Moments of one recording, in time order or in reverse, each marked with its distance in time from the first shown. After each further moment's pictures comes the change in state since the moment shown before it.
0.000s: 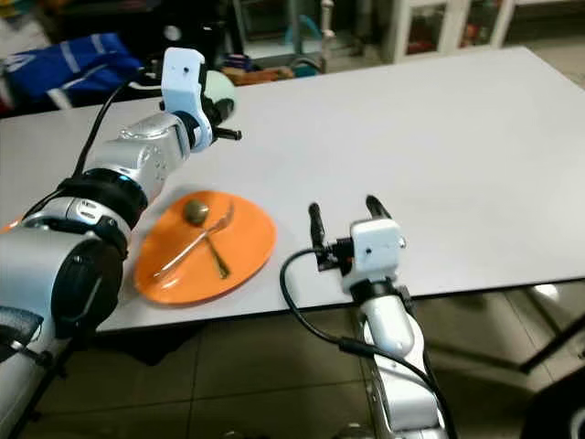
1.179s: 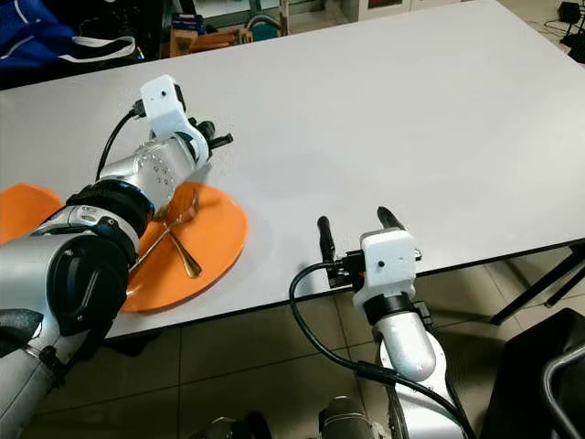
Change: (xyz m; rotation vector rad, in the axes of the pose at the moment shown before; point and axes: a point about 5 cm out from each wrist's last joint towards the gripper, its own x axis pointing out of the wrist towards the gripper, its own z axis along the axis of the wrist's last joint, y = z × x) left arm -0.001 0.010 -0.029 -0.331 0.080 0.231; right arm -0.021 -0.005 0.011 -0.032 0.068 0.014
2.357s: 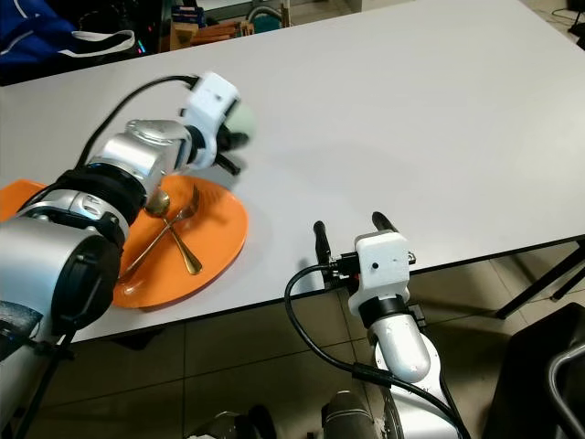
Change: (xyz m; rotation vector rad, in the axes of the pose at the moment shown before) left arm -0.008 -0.022 0.006 0.814 0.167 -0.482; right arm -0.001 0.004 -0.003 0.009 0.023 -0.004
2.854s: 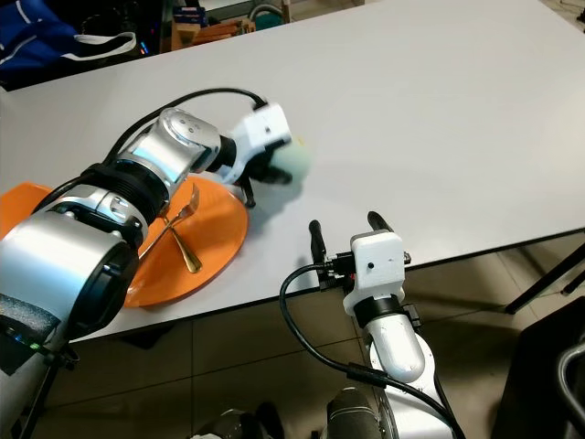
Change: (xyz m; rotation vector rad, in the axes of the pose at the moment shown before) left arm 0.005 -0.045 0.016 0.374 0.088 -0.503; right arm 0.001 0.005 0.001 0.016 -0.009 0.001
